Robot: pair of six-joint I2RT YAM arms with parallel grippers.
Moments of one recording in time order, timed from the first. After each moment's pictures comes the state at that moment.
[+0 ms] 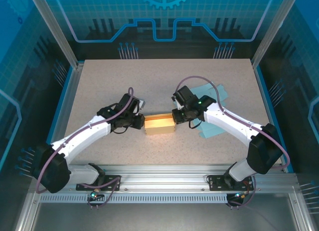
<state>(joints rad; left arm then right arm) -0.54 1.29 0.94 -0.66 0.04 -0.31 0.69 1.52 1.21 -0.79 0.00 0.37</state>
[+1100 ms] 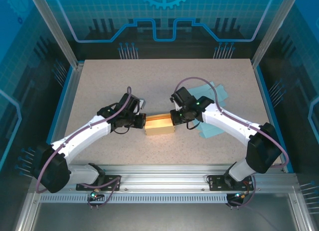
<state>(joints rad) -0.55 1.29 0.95 -0.65 0.12 -0.41 0.71 1.53 1.21 -0.77 -0.04 0.43</state>
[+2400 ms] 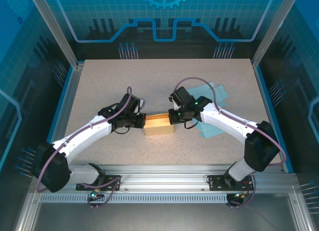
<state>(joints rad) -0.55 1.30 0.94 -0.63 0.08 -0.43 0.71 1.56 1.20 -0.71 -0.10 0.48</state>
